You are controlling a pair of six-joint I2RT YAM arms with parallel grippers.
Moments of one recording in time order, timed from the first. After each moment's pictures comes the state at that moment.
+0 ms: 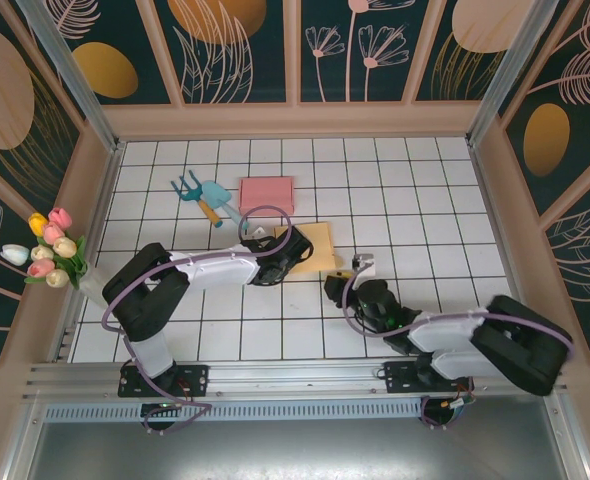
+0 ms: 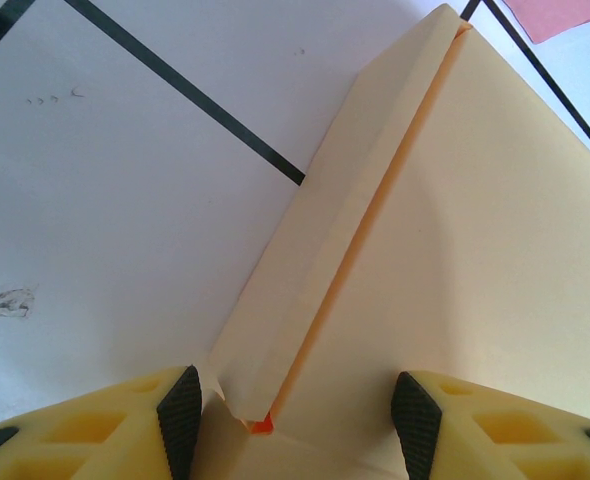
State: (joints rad) left arm -0.89 1.79 1.04 -0.38 -0.35 -1.53; right arm 0.93 1.18 0.11 0.67 0.29 0.69
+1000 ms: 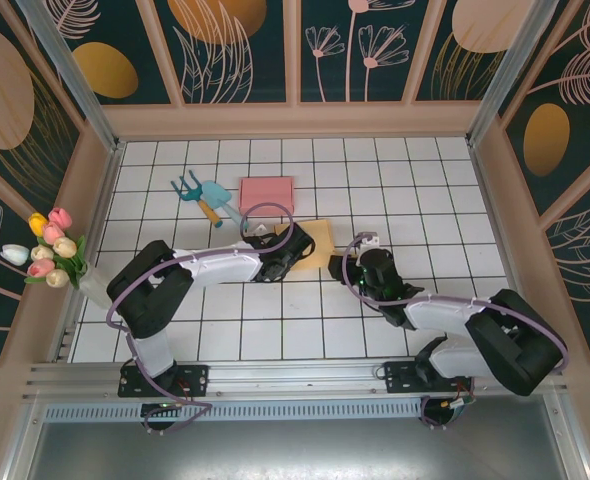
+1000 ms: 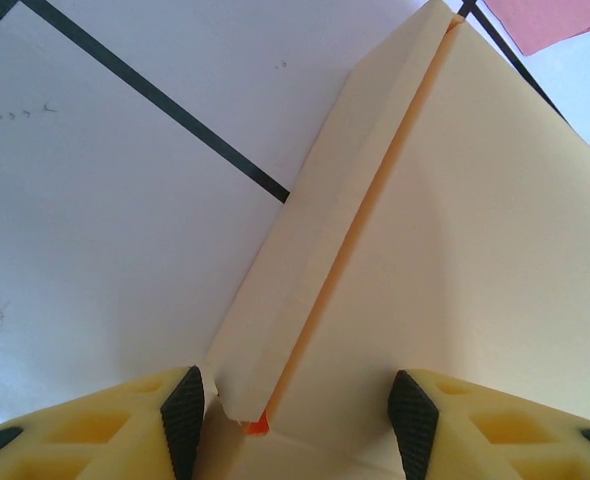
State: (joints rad) left arm -0.88 1.81 1.07 -0.39 -0.35 -1.53; right arm 0.68 1.28 0.29 0.48 0.11 0.58
